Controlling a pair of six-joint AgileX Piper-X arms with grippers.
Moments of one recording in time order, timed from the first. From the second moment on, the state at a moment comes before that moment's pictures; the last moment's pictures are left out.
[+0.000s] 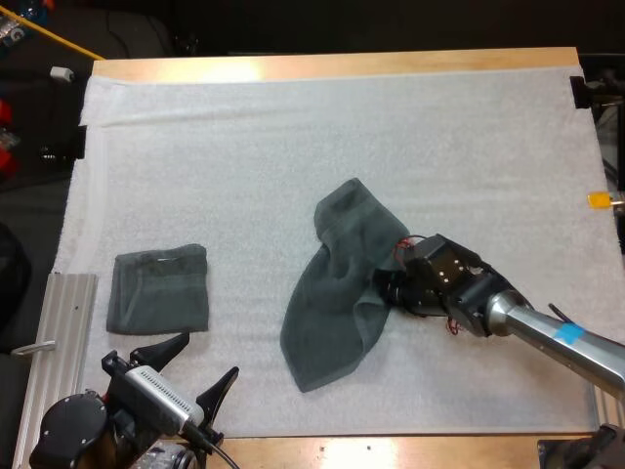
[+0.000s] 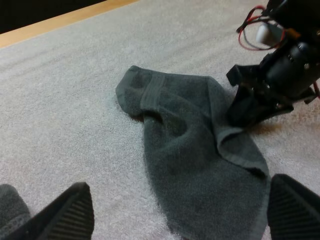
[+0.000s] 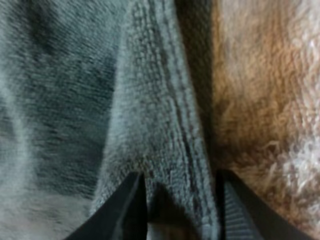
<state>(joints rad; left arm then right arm) -0.20 0.10 -0.64 1.10 0.39 -1.63 0.67 1.54 -0.70 0.28 -0.10 -0.85</state>
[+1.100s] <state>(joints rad) -0.20 0.15 -0.64 1.15 0.49 -1.51 0.67 1.30 -0.70 0.87 0.14 -1.27</state>
